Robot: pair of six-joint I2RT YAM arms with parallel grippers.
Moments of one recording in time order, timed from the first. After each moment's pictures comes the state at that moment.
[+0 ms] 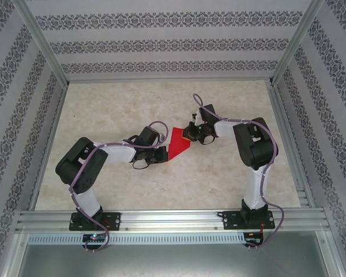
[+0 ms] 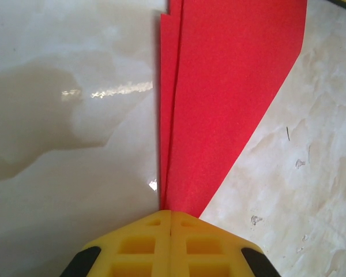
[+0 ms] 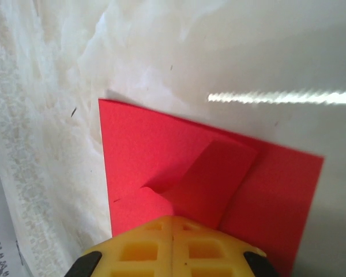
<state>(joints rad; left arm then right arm) -0.62 1.77 0.84 -0.08 0.39 -0.71 0.33 2.04 1.15 -0.12 -0.60 0.63</state>
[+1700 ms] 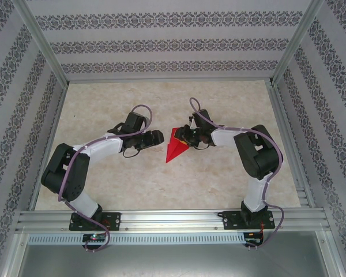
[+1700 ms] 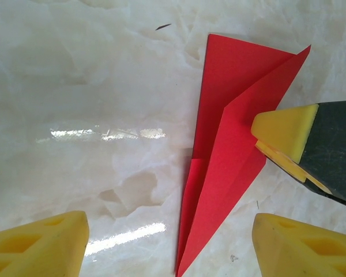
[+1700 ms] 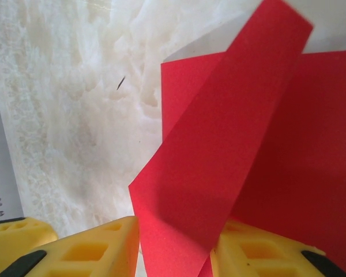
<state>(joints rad) -0.46 1.62 0.92 -0.22 0.33 -0.72 0.46 1.90 1.00 0.03 -0.49 0.85</state>
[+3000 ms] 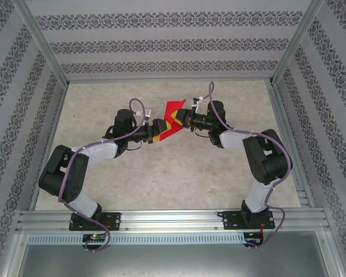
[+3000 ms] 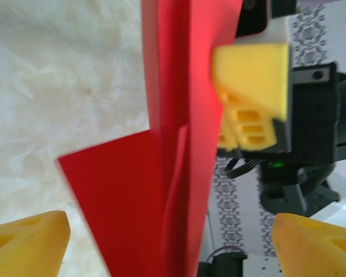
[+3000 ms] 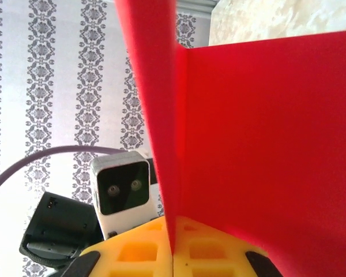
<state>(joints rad) -0.39 1.61 0.78 0.47 0.83 -1.05 0.39 1.80 0.91 0.73 -0.83 1.27</state>
